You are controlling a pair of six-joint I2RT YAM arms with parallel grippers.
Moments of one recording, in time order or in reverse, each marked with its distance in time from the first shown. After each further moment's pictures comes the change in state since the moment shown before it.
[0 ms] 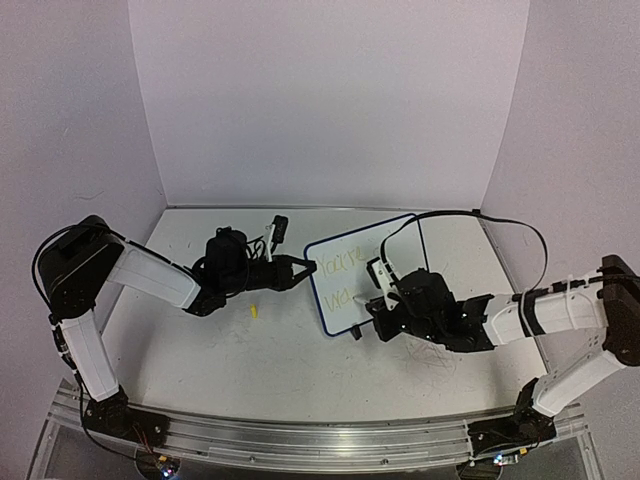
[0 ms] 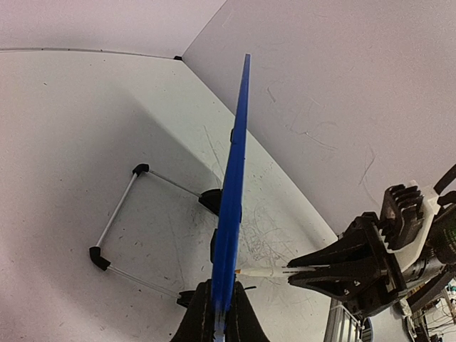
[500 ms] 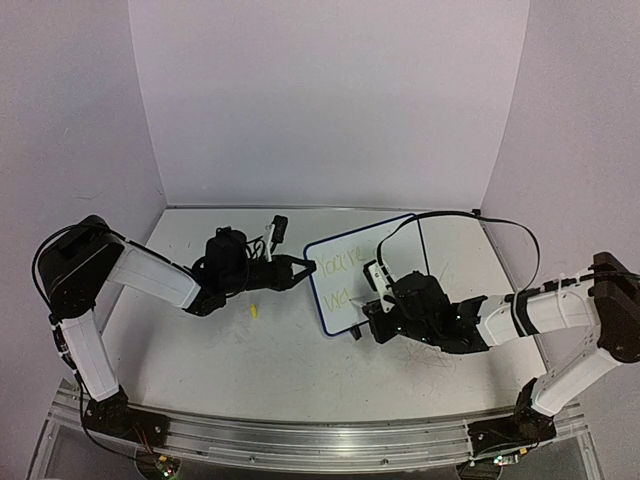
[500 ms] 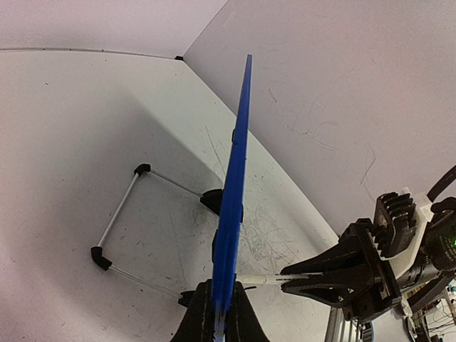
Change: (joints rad) left arm 0.000 0.000 0.000 -0.001 0.000 0.001; right arm 0.003 0.028 0.001 0.022 0.000 0.023
